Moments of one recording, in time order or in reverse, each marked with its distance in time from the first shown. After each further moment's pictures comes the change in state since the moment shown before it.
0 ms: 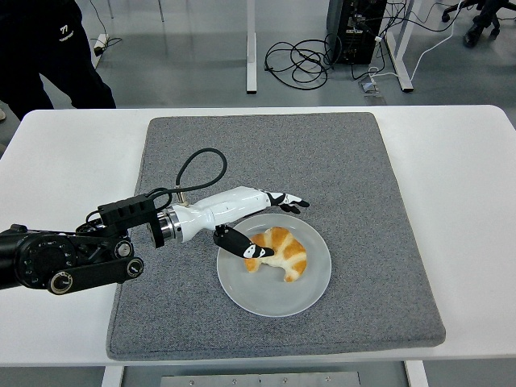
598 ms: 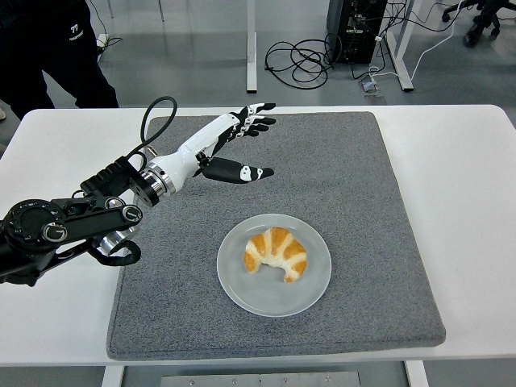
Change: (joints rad) left arm 0.023 0.007 -0.182 0.055 -0.569 -0.021 0.001; right arm 0.000 0.000 -0.002 0.000 0.000 0.000 0.000
